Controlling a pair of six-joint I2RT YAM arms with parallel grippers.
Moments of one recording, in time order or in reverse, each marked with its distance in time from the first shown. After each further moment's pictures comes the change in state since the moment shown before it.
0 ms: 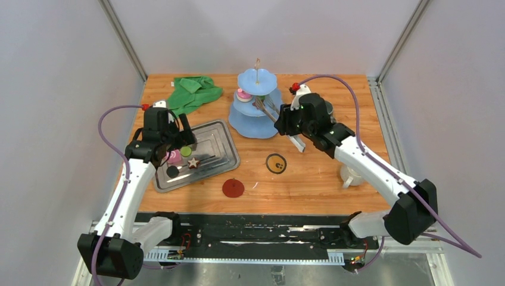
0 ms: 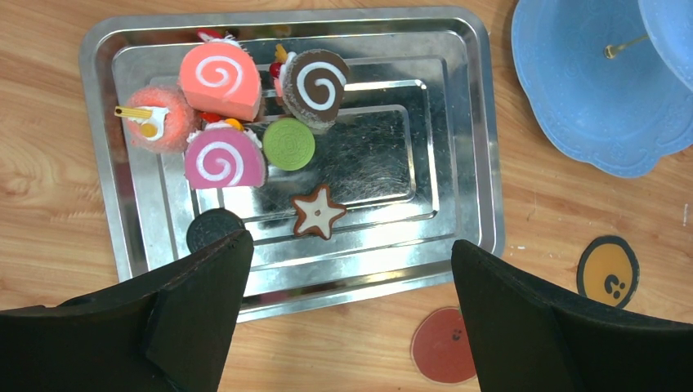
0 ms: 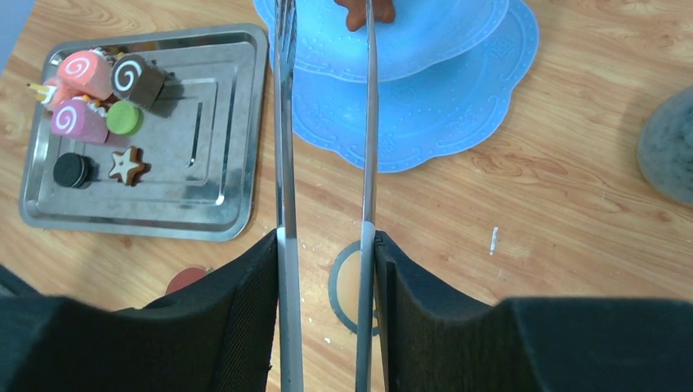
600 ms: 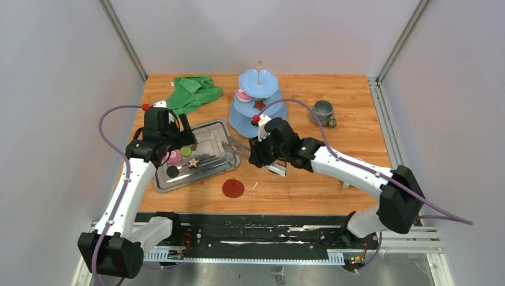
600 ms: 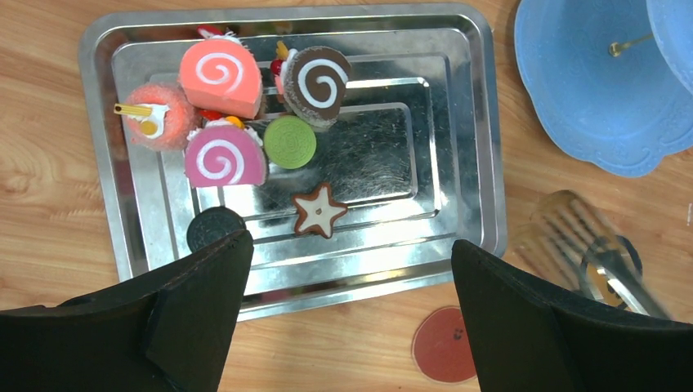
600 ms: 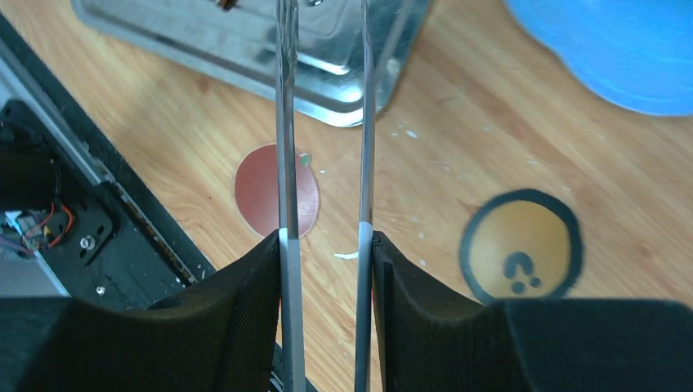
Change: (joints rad) left arm 0.000 0.008 0.000 -0.002 -0.001 -0.001; right arm 0.262 0.053 -0.095 0.001 -0.117 -0.016
